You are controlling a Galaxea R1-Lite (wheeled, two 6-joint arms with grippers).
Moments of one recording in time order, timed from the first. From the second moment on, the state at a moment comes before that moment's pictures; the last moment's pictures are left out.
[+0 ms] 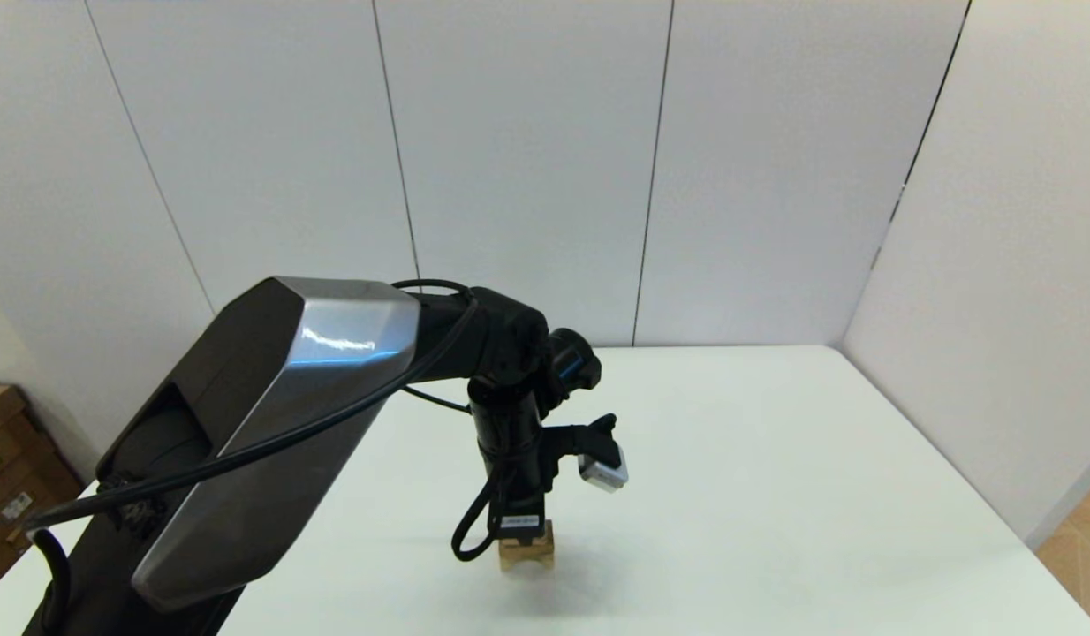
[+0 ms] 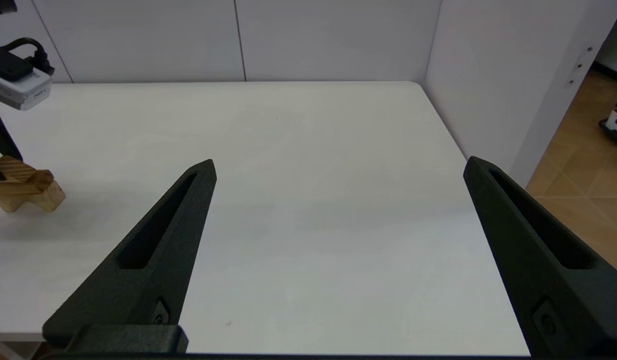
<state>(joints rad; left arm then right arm) -0.71 2.43 -1.96 1.03 -0.08 0.84 0.00 0.00 0.00 -0.01 0.01 0.01</state>
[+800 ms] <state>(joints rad) -0.70 2.43 -1.96 1.02 -0.08 0.83 0.00 0.00 0.00 -0.01 0.01 0.01</state>
